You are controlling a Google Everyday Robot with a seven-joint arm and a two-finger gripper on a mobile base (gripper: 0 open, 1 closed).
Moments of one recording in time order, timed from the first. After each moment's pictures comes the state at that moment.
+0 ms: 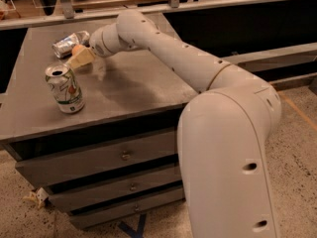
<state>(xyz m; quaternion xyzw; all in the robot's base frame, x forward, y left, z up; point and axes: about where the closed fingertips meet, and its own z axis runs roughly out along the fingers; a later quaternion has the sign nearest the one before) 0.800 0.239 0.849 -0.49 0.69 0.25 0.48</state>
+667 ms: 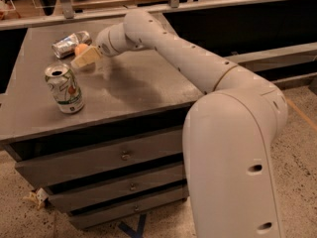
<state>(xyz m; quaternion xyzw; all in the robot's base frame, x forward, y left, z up) 0.806 0.220 0.847 -0.48 0.70 0.25 0.48</state>
